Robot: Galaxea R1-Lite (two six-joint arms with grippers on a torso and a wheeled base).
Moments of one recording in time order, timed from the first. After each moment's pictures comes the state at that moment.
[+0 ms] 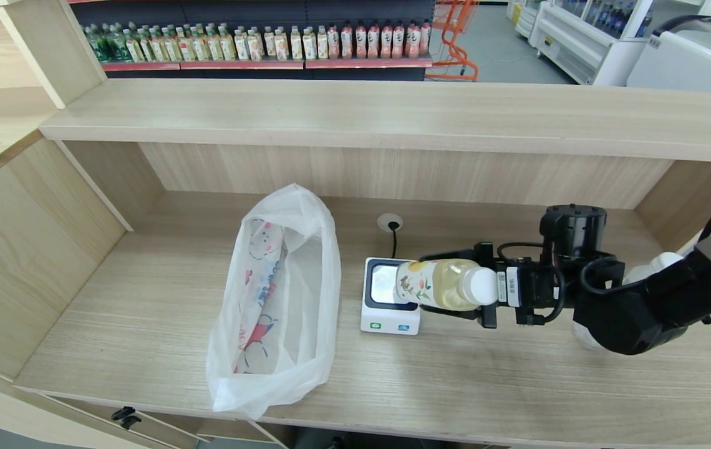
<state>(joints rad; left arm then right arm) 0.00 0.00 0.00 0.05 0.13 0.02 0.31 2.02 -0.88 -0.92 1.08 -1.16</state>
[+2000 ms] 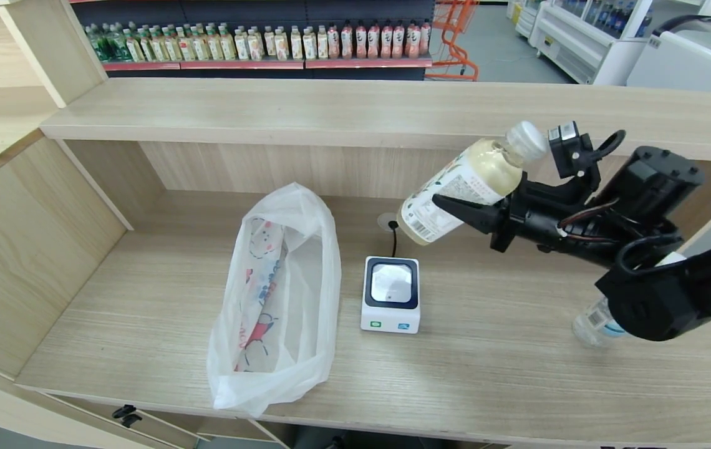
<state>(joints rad) 0.00 0.00 0.00 0.05 0.13 0.02 0.32 1.90 -0.90 -1.30 0.82 0.03</state>
